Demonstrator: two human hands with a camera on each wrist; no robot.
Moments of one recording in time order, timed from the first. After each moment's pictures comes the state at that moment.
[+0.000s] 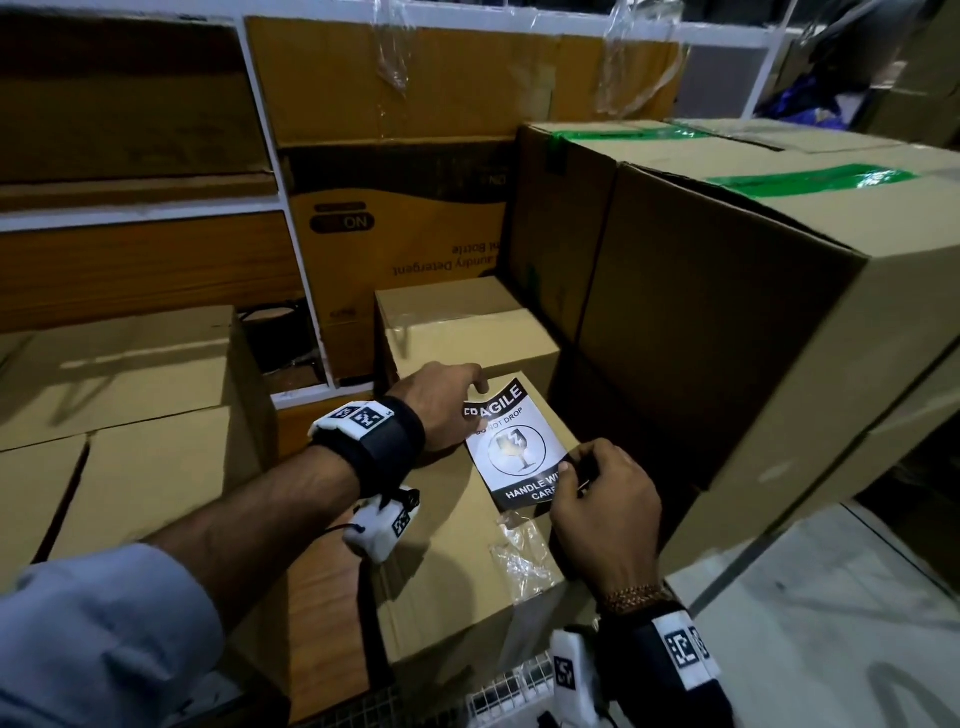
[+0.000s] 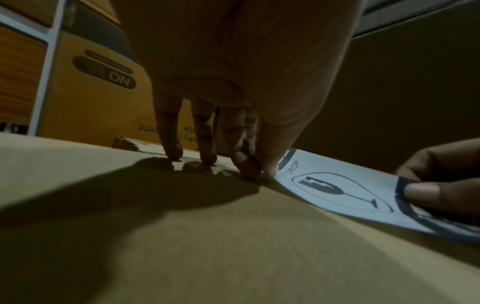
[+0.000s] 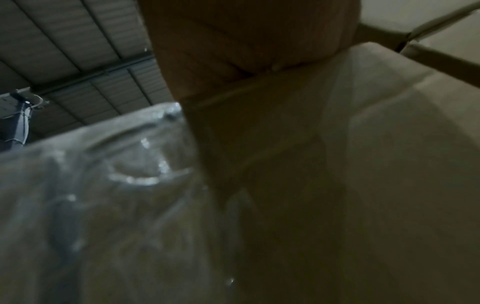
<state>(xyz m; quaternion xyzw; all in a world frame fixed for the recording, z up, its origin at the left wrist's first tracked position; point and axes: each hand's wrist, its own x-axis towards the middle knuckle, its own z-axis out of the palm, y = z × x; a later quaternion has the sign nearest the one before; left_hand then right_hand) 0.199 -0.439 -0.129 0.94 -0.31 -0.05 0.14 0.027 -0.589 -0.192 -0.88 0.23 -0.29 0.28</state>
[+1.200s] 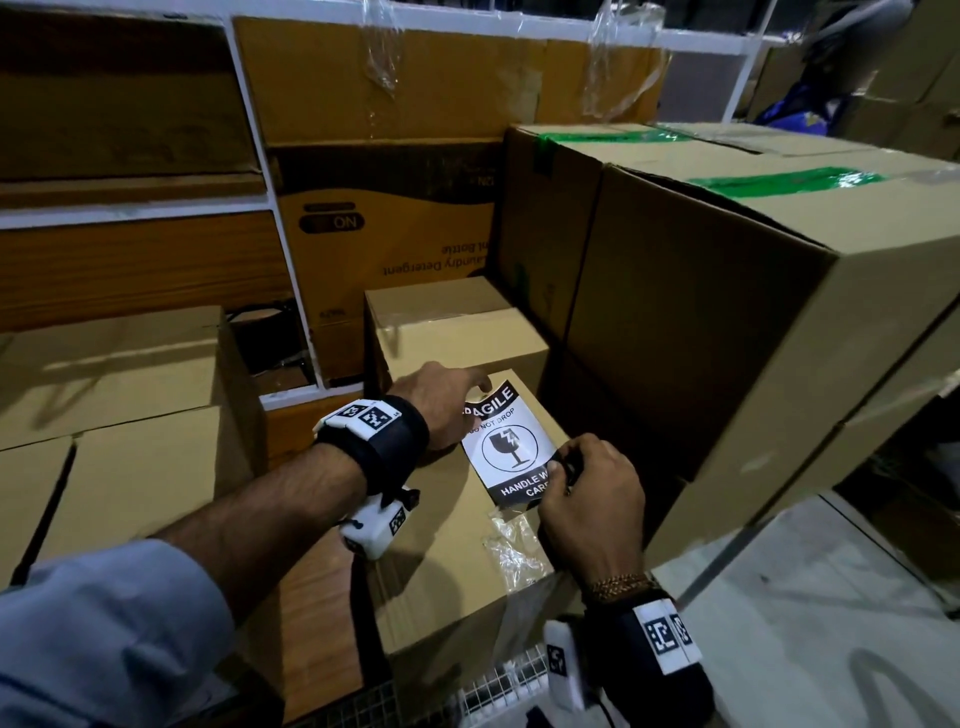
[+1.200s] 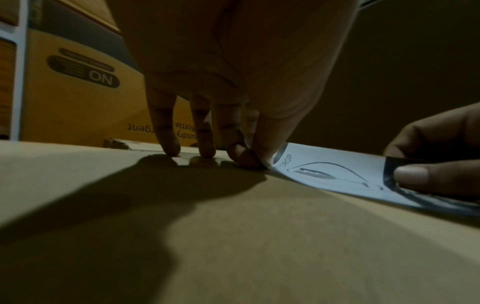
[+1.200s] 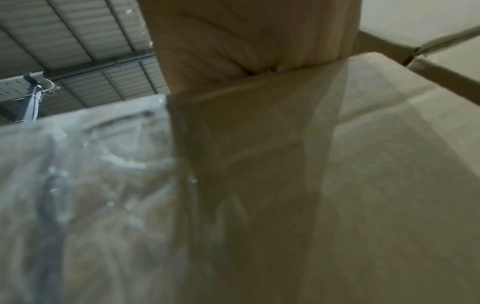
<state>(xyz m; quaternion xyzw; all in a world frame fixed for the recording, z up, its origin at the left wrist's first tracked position) 0.196 -0.450 -0.134 0.95 -0.30 -0.05 0.09 0.027 -0.585 -0.193 -0.89 0.24 -0.27 0.26</state>
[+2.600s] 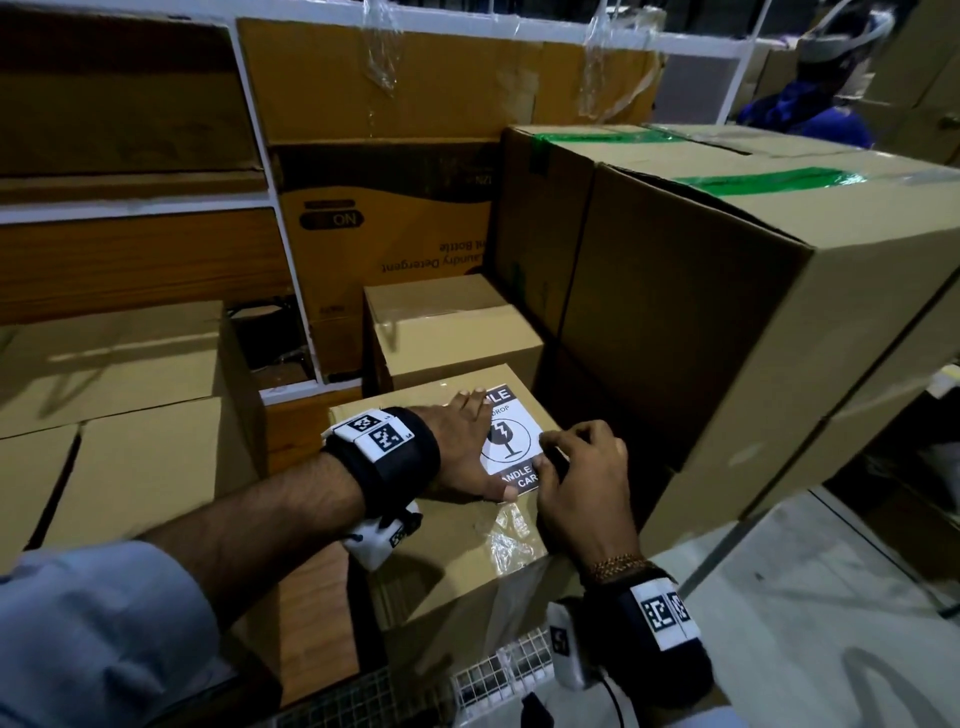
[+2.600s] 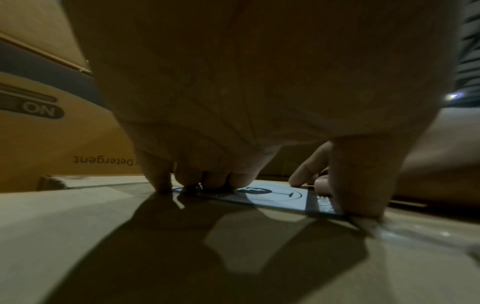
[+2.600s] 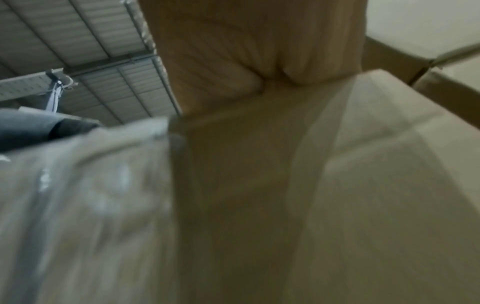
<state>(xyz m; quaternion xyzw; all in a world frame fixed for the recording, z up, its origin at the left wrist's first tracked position) 0.142 -0.451 -0.129 0.90 -0.39 -0.17 -0.11 0.021 -0.591 -0.185 -0.92 0.21 -0.23 0.24</state>
